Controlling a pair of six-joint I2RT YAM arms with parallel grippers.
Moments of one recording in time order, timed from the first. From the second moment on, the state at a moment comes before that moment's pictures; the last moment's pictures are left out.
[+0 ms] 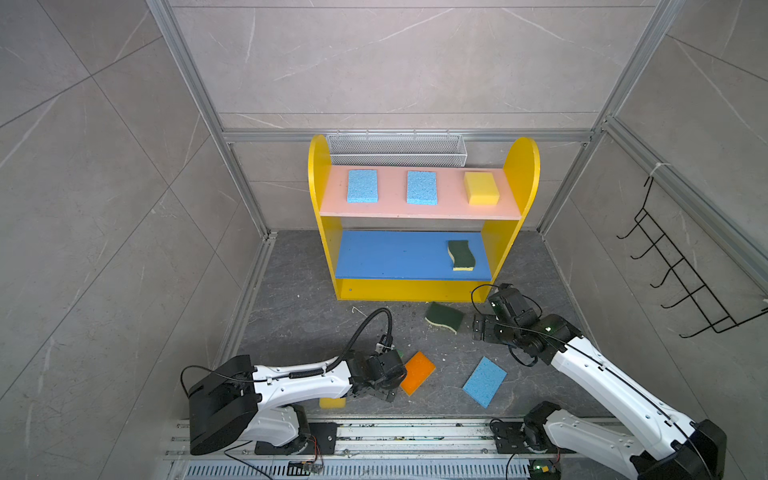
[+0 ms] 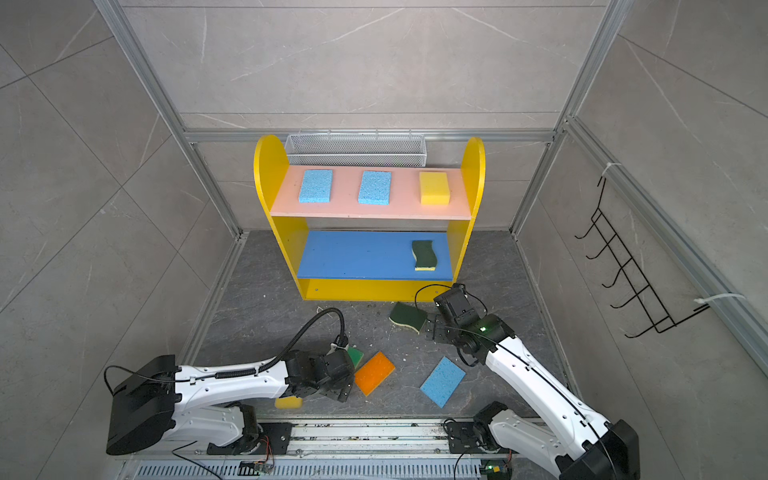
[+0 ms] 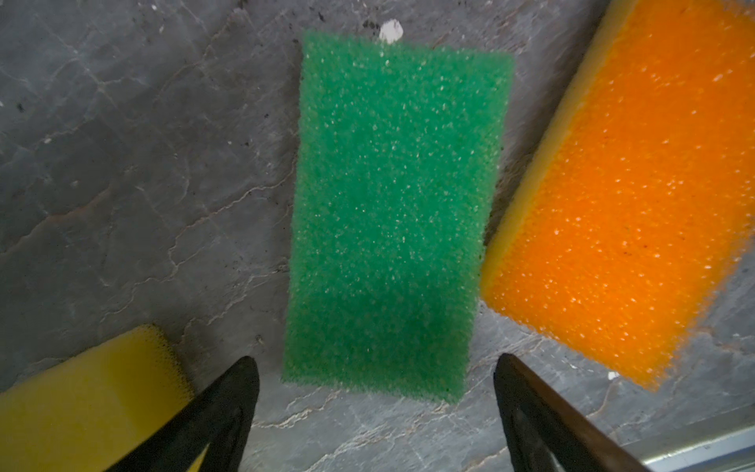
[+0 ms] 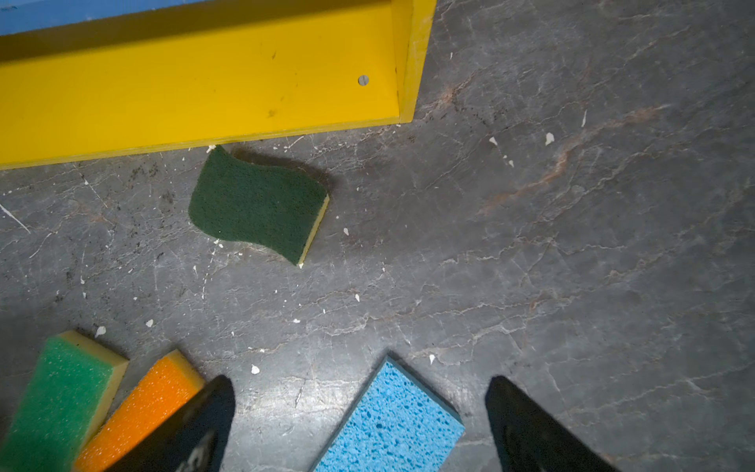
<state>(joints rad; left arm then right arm) -1.18 1.33 0.68 -0.66 -0.25 -0.71 0.52 1.03 0.88 -0.89 0.24 0.56</state>
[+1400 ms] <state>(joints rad) -1.10 1.34 1.10 -0.70 -0.48 -0.72 0.52 0.96 0.88 -0.96 0.30 0.56</state>
